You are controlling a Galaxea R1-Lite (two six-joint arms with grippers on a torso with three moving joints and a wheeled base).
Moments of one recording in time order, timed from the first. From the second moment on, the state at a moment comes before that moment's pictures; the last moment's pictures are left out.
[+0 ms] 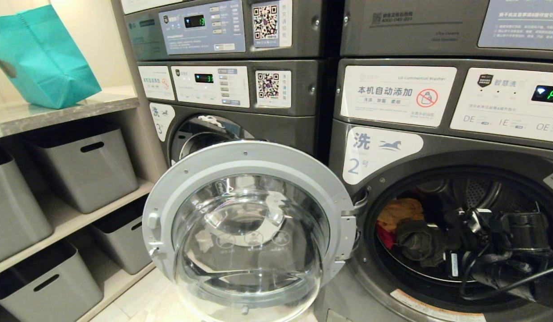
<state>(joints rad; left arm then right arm) -0.01 0.00 0.00 0.00 -0.02 0.05 -0.01 1.83 -0.39 -0.77 -0.07 0.08</state>
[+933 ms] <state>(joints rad) -0.01 0.00 0.00 0.00 -0.02 0.05 -0.12 2.44 -0.74 -1.08 -0.22 0.11</state>
